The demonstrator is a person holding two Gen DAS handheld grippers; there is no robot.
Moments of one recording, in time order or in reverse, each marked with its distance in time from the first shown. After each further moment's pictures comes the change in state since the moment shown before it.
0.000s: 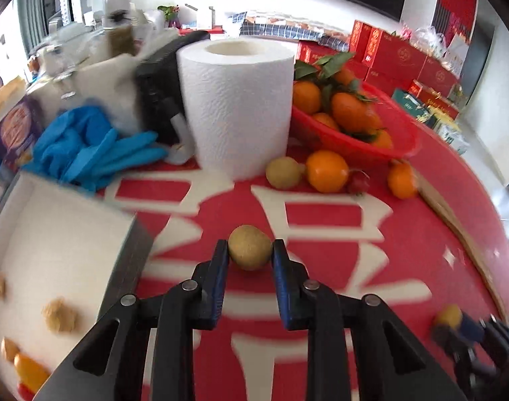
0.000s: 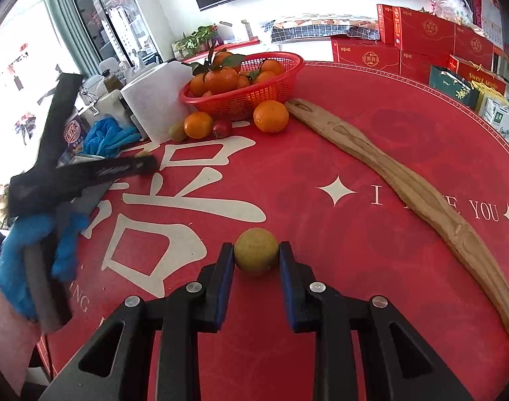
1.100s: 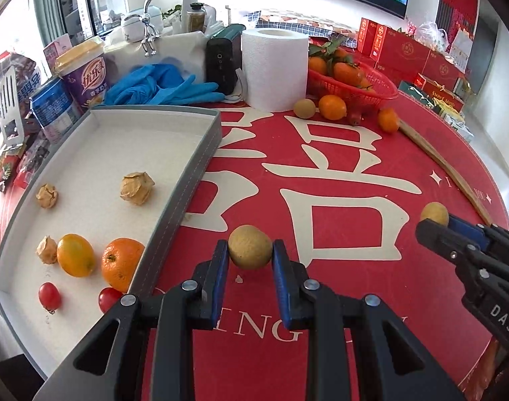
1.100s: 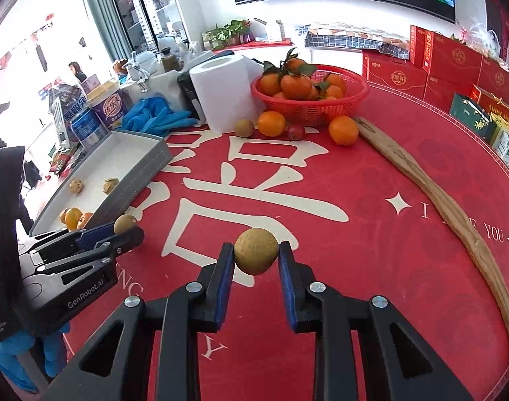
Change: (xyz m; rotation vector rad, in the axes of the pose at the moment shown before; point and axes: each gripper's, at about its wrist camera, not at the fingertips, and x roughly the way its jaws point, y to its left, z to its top) left arm -0.066 0.021 -0.084 -0.008 0.009 0.070; right arm -0.017 0.076 -0.004 -0.131 0.010 0.027
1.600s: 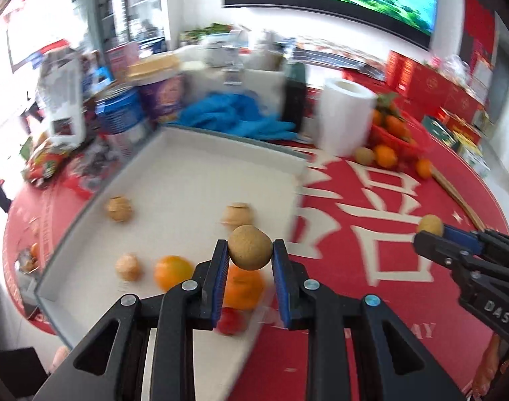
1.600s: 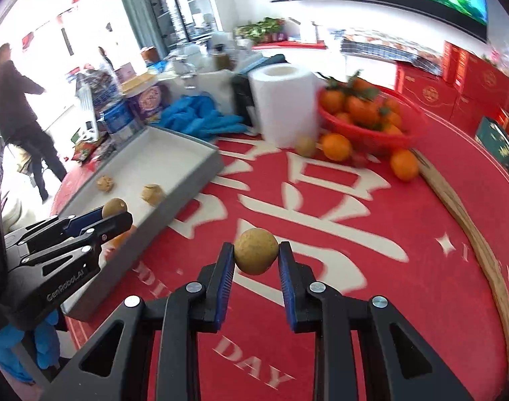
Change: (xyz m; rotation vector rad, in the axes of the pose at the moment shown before) left arm -0.034 0.082 0.006 -0.107 -0.101 0.090; right arm 0.013 0.067 0.034 -0.117 0.011 0.089
